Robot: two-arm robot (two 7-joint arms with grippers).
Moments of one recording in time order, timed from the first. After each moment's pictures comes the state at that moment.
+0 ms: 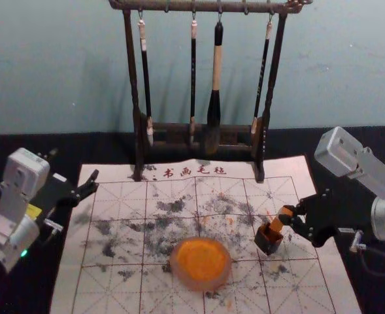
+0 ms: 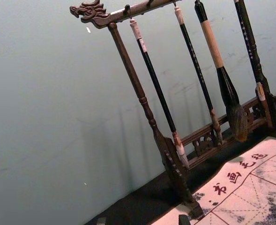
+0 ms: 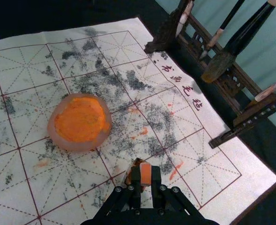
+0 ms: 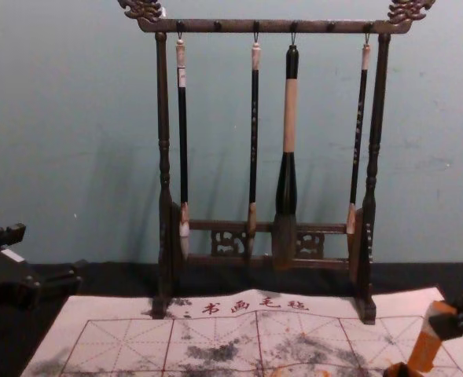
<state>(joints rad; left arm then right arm) -0.20 0.60 0.45 -1.41 -0.25 -0.12 0.03 0.35 0.82 -0.53 -1.73 0.31 0.46 0.63</state>
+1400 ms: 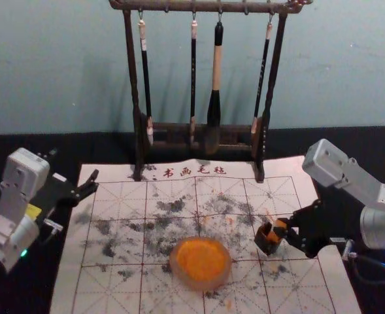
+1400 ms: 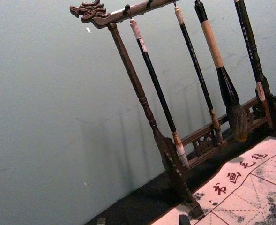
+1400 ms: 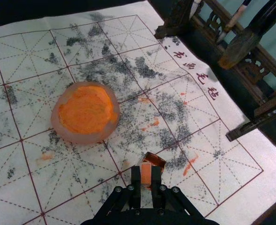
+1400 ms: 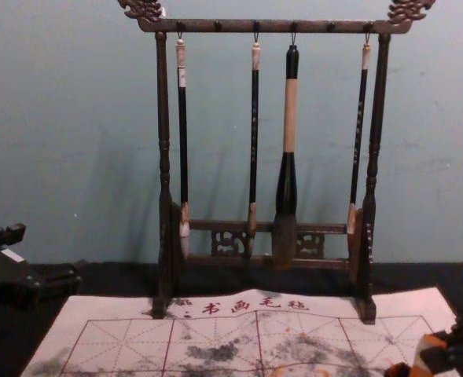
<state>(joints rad) -0.20 0.60 0.45 -1.41 -0.25 -0.12 0.03 0.37 0.79 -0.57 -1.67 0.29 0.47 0.66</state>
